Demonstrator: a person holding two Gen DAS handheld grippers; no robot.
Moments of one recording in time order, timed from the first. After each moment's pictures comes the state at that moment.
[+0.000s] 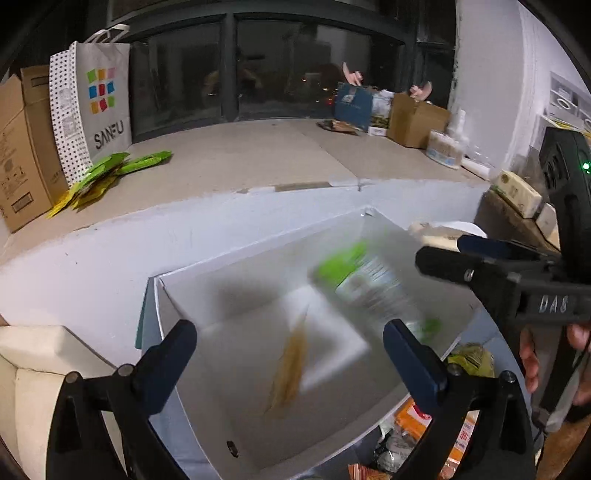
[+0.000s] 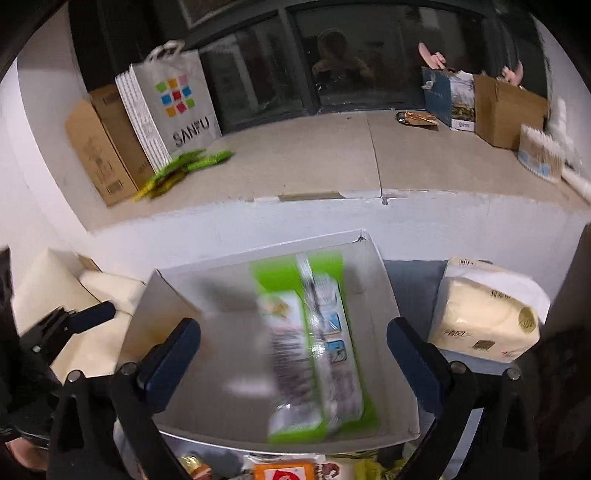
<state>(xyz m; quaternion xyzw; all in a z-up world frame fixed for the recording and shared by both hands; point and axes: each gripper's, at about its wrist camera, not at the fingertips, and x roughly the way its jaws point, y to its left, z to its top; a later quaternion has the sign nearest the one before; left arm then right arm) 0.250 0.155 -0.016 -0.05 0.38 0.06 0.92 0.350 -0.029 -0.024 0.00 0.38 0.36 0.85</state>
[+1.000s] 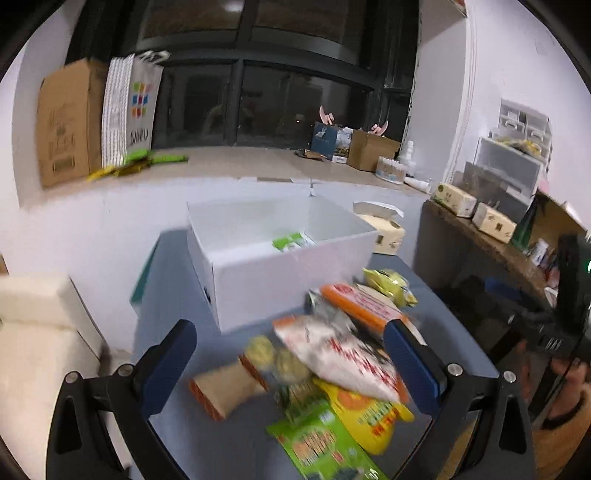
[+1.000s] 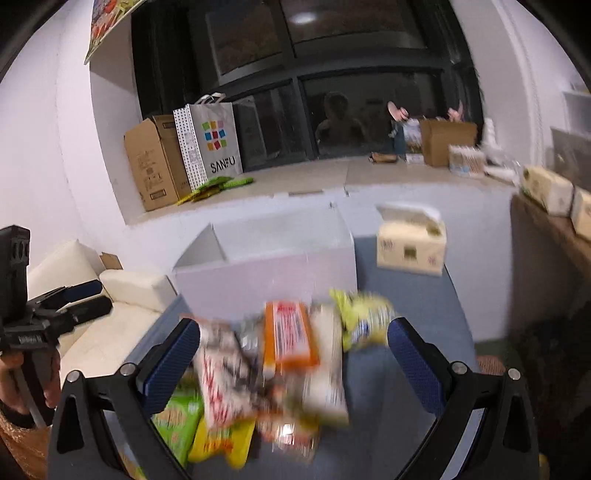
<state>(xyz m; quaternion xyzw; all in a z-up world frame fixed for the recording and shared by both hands) 0.008 0.092 -0.026 -0.10 0.28 0.04 0.95 0.118 -0.194 -0.056 0.00 0.28 0.35 0.90</state>
